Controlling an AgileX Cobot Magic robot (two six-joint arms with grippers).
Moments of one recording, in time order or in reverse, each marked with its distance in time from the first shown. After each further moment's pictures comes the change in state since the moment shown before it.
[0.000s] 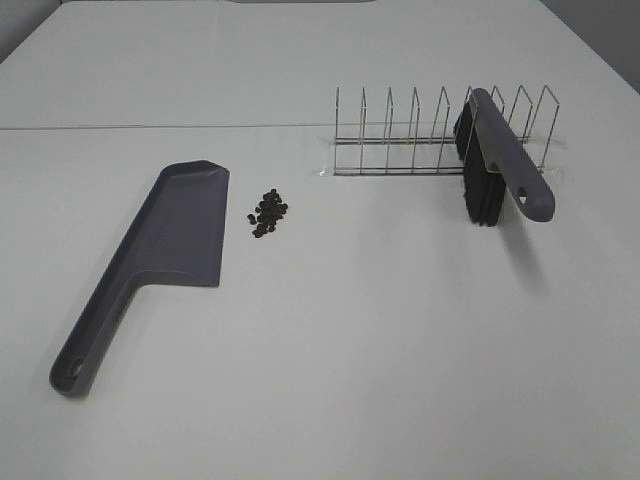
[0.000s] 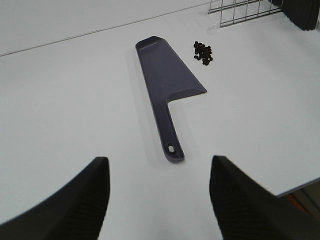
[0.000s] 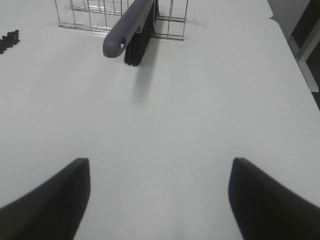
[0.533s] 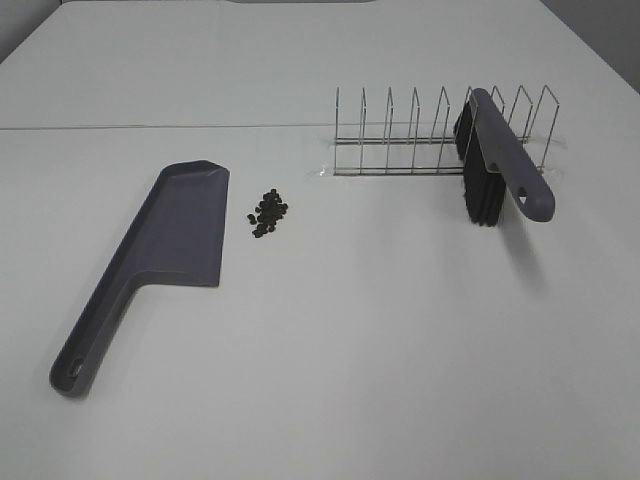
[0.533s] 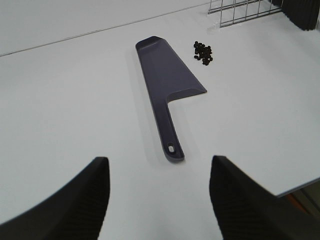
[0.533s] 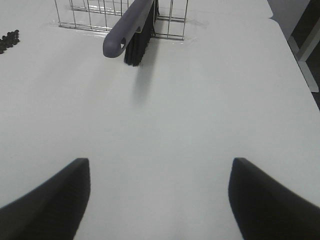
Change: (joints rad) left arm 0.000 0.000 0.000 0.000 0.000 0.000; right arm 0.000 0.000 0.000 0.000 0.000 0.000
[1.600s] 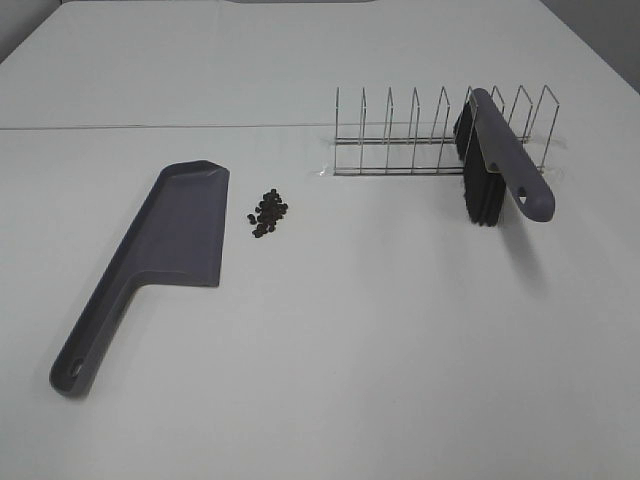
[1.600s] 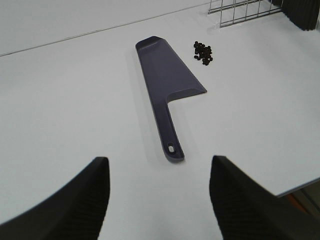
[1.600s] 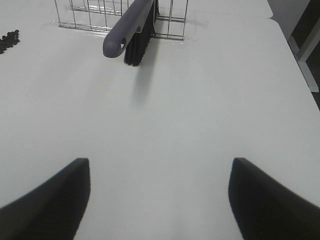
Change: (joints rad) left arm 0.000 0.000 0.000 0.000 0.000 0.000; right arm 0.000 0.000 0.000 0.000 0.000 0.000
